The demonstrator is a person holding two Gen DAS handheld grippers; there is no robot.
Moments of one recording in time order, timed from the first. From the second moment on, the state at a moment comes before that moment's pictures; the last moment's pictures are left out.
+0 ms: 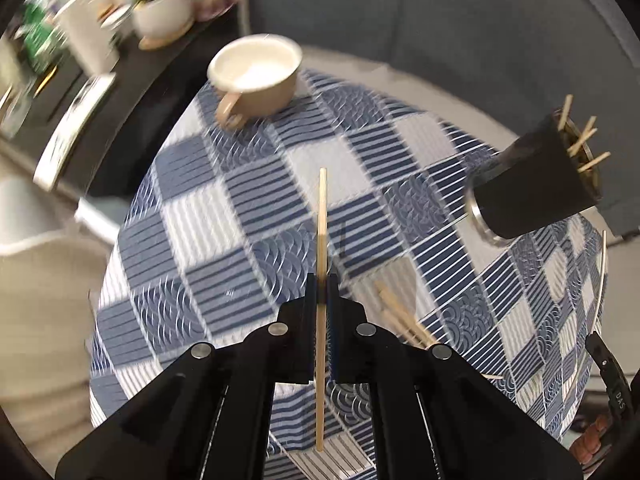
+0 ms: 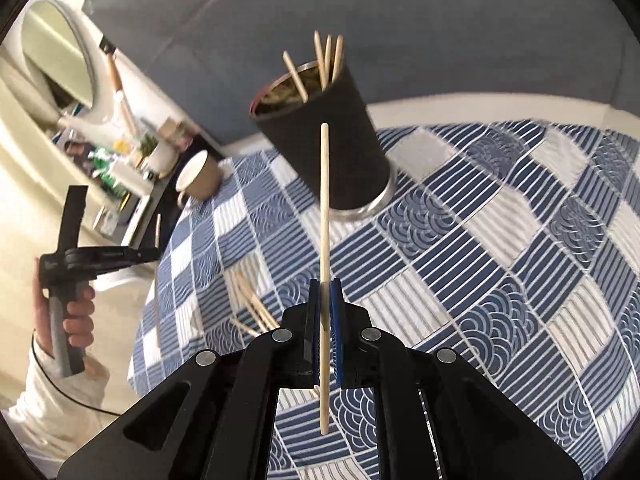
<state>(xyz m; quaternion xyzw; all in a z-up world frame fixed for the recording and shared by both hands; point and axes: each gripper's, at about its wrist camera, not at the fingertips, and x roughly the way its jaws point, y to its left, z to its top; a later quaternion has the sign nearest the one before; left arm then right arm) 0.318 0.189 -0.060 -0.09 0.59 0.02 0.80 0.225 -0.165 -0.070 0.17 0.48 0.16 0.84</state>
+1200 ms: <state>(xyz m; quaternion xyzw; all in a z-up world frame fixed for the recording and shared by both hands) 0.429 0.069 0.084 -0.06 0.48 -0.11 0.87 0.328 -0.157 0.002 0.20 0.29 0.21 0.91</state>
